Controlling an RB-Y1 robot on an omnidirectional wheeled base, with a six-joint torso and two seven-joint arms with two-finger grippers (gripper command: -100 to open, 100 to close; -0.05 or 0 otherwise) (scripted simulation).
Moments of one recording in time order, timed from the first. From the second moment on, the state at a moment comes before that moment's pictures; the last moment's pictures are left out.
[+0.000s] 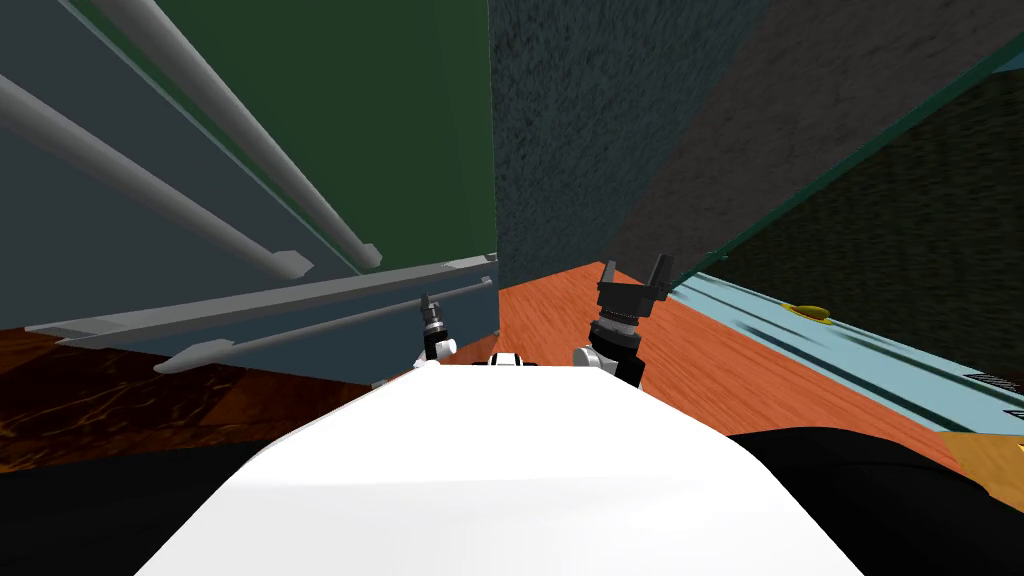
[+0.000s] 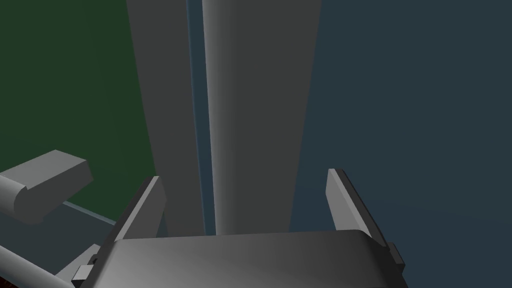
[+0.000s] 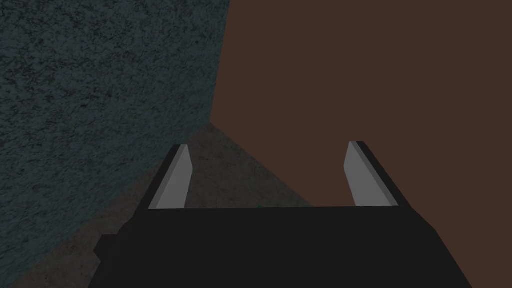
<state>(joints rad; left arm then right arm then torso) -0.09 0.07 0.25 -0.92 0.27 -1.00 -0.13 0.49 0.02 0.02 -2.39 -0.08 -0.56 -0.16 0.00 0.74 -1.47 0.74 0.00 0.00</state>
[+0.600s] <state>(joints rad) -0.15 0.06 0.29 -0.87 0.28 -0.98 -0.15 0.49 0.02 0.02 -2.39 -0.08 -0.56 -0.16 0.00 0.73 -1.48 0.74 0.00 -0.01</state>
